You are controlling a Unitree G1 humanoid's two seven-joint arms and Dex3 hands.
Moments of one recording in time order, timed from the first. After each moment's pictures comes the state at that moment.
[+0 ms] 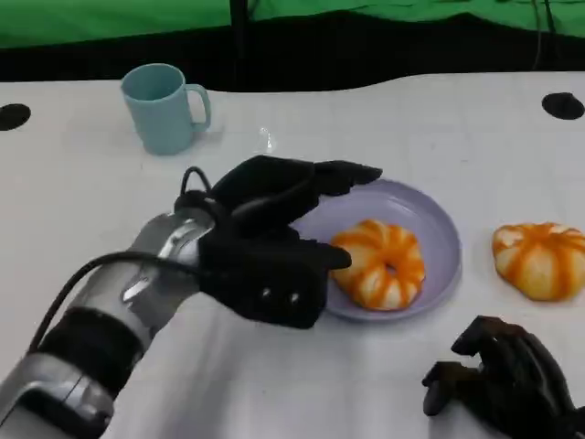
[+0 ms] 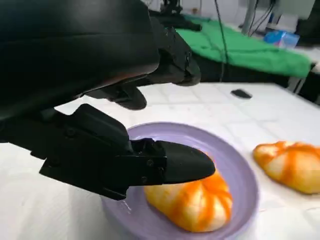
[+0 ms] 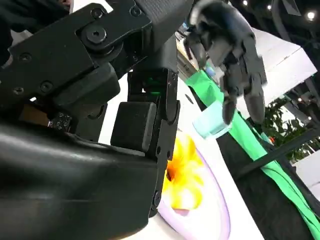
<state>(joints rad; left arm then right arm) -0.71 0.22 -0.46 0.68 0.57 -0.47 -0.07 -0.06 0.05 -0.21 0.42 0.53 0.12 0.68</state>
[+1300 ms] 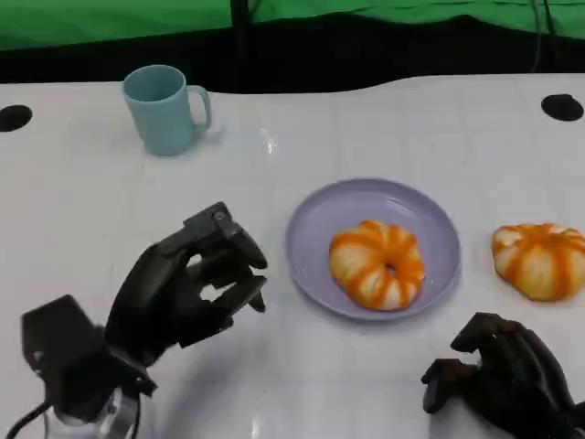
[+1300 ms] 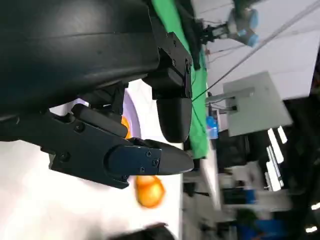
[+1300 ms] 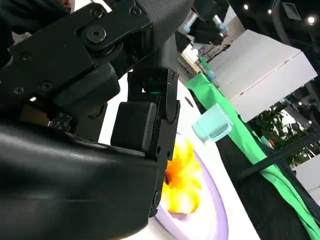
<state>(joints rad) -0.13 0.12 -0.11 0.31 -0.36 -0.41 -0.46 -0.07 0.04 -0.21 0.42 0.53 0.13 0.69</state>
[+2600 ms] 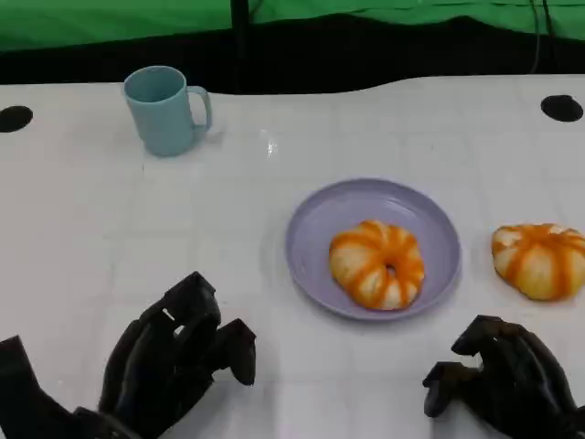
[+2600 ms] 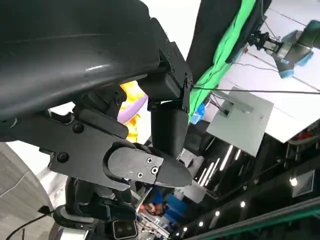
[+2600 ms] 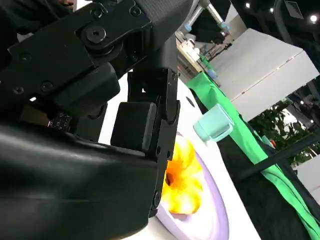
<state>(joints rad) 0.01 -0.03 0.11 0.26 -0.64 0.08 -0.68 -0.05 0.04 -0.21 0.38 0.53 0.15 0.68</state>
